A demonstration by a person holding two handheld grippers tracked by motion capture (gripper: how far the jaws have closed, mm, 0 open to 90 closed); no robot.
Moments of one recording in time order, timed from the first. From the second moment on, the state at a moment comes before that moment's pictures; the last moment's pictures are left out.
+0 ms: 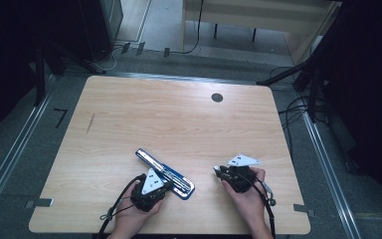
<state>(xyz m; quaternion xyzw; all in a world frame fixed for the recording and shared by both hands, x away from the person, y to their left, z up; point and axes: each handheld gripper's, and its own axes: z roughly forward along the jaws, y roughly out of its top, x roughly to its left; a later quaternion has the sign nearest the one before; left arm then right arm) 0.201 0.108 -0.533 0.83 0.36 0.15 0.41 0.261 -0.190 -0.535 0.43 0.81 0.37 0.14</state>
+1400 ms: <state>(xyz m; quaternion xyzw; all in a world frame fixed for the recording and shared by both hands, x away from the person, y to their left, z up) 0.201 0.108 -0.533 0.83 0.36 0.15 0.41 0.249 -0.175 -0.520 0.39 0.82 0.39 0.13</state>
